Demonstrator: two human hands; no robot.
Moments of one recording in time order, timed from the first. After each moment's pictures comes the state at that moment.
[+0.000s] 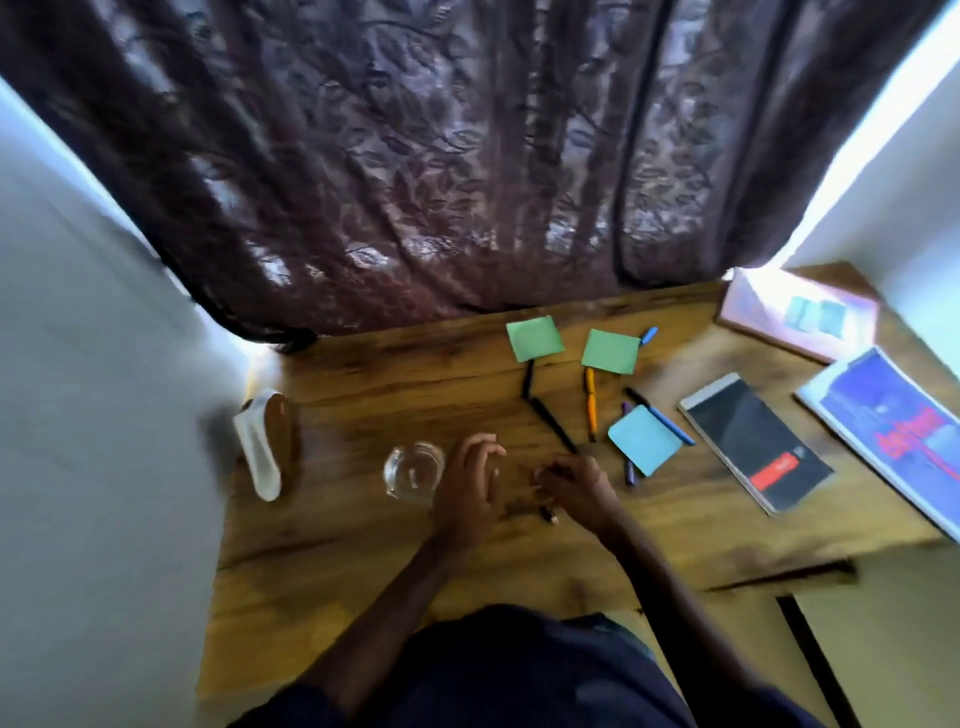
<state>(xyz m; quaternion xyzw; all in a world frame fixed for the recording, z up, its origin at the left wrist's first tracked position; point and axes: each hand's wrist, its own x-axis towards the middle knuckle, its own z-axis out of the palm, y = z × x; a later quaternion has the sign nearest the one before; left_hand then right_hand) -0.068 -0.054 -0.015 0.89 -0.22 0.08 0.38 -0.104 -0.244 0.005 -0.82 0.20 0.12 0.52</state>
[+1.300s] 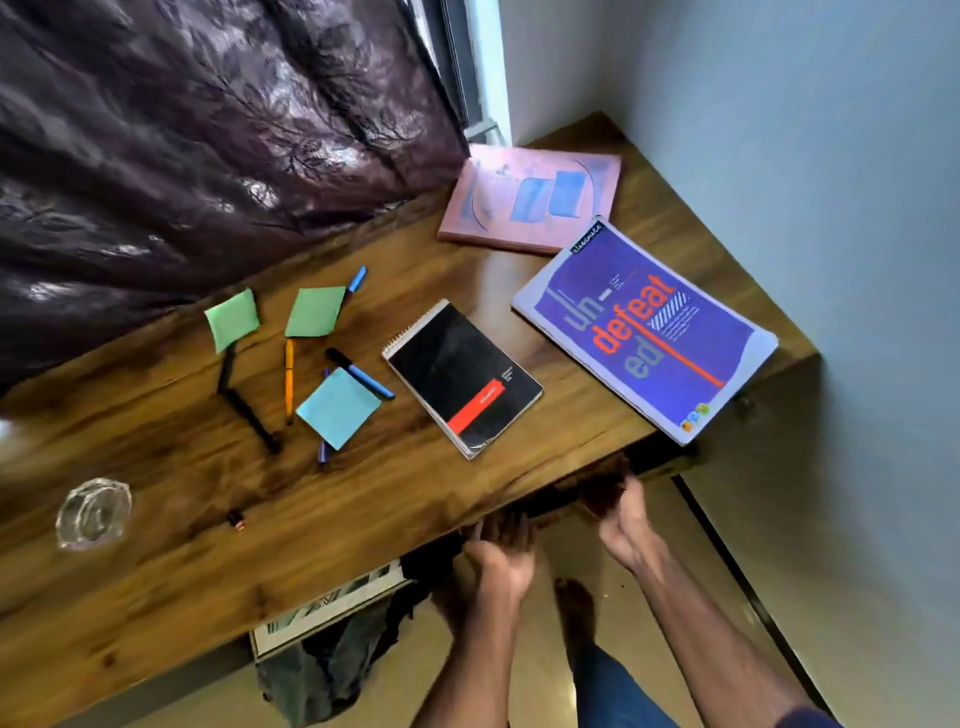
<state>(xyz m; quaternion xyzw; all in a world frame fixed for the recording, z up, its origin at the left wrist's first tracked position) -0.288 -0.502 -0.159 0.36 0.57 -0.24 0.70 -0.325 -0.670 -0.156 -0.24 0.54 0.01 0.81</state>
